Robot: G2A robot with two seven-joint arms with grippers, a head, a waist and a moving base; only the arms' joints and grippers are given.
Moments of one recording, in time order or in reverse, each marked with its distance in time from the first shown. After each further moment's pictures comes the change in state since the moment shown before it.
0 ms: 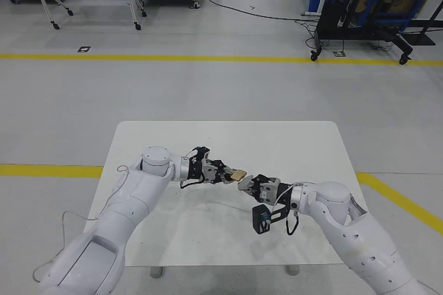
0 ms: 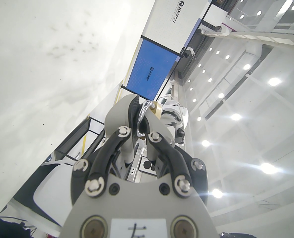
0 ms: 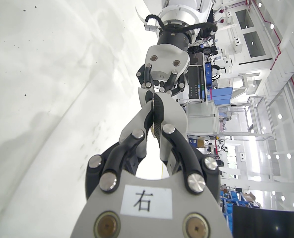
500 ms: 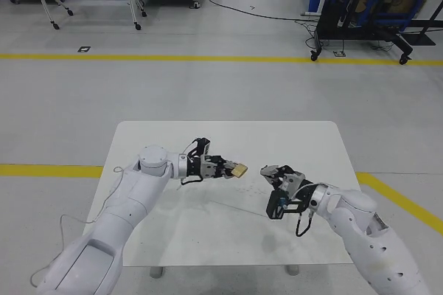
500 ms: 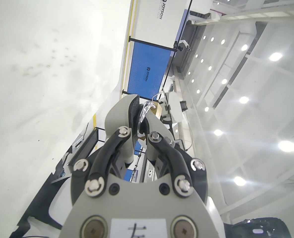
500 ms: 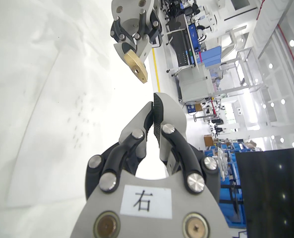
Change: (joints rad) left arm 0.034 0.020 -0.046 -0.086 0.014 -0.177 -0.010; right arm -0.167 0.016 0.190 -0.132 0.231 0.002 0.278
